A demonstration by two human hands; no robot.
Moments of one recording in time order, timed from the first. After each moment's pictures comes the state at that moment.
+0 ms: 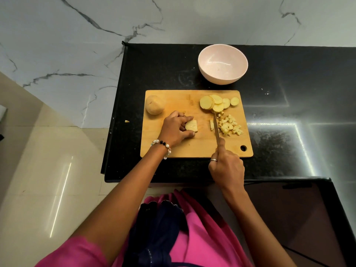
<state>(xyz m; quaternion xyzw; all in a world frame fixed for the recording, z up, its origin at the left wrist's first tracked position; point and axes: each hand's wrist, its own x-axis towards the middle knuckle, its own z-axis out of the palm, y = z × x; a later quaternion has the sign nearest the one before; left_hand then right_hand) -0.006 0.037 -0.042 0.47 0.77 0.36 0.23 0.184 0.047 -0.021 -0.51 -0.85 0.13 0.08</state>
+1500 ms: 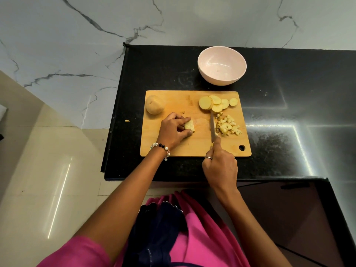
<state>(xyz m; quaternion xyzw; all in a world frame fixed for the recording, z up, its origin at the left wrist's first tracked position) -0.001 0.030 -0.048 0.45 0.77 0.41 0.20 0.175 0.035 -0.009 -0.51 -0.83 0.18 0.10</state>
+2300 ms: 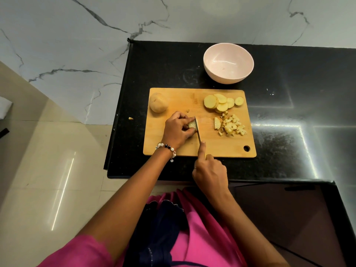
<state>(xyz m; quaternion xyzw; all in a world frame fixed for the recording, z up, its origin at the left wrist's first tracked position) 0.002 0.032 -0.056 0.45 0.77 0.42 0.16 0.159 0.017 -0.027 -0.42 -0.91 0.05 -0.03</state>
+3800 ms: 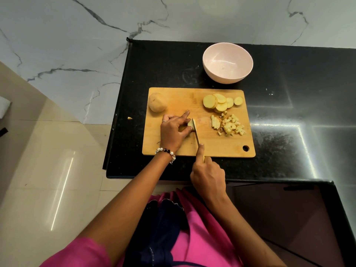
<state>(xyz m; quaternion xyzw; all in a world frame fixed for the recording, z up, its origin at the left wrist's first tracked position) 0.005 0.026 -0.067 0.42 0.78 0.45 0.07 0.162 0.007 -0.034 -0.42 -0.91 0.05 -0.01</state>
